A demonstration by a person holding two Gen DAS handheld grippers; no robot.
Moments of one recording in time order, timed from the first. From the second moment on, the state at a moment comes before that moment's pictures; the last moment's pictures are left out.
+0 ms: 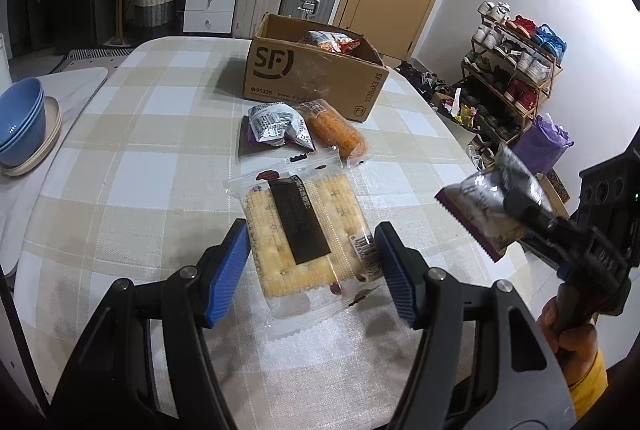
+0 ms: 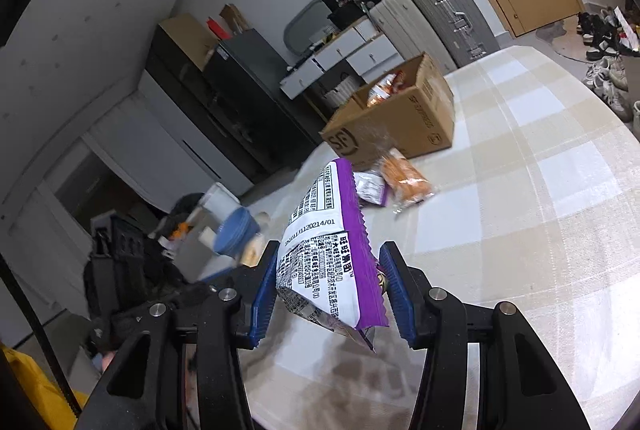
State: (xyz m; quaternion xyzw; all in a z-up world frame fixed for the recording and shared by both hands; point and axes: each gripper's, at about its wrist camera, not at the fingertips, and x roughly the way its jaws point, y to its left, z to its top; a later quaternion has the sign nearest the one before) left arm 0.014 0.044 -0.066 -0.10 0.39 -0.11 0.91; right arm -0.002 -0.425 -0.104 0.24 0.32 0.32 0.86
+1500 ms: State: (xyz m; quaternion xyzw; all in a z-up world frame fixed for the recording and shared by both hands) left arm 0.390 0.021 -0.008 -0.05 0.42 -0.12 0.90; right arm 0.350 -0.330 -0.002 0.00 0.35 0.26 0.90
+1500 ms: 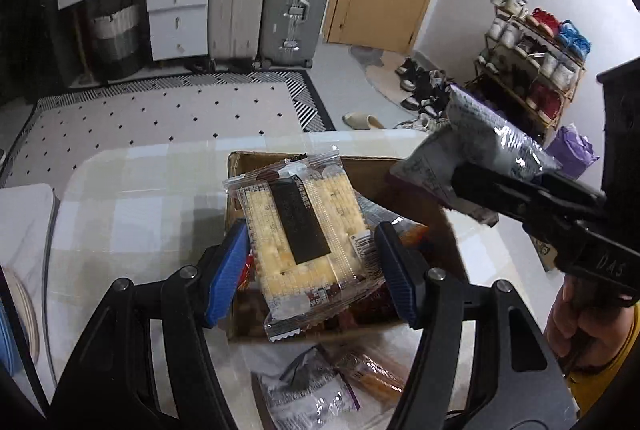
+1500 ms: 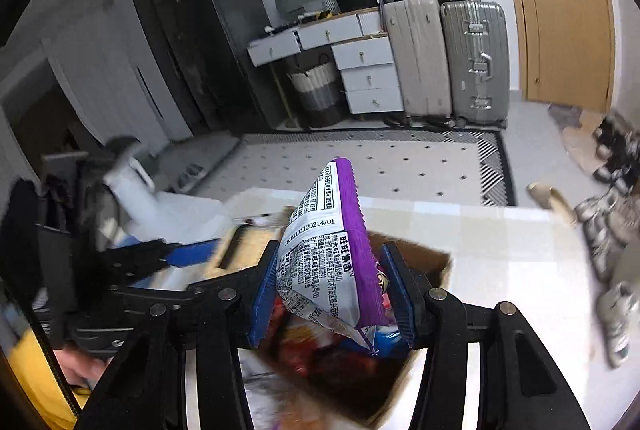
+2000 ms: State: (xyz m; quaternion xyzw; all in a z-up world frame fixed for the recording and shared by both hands) left arm 0.412 -0.008 -0.038 0.04 0.43 -0.12 0.89; right arm 0.357 -0.314 -0.036 -0.07 0.35 0.25 0.90
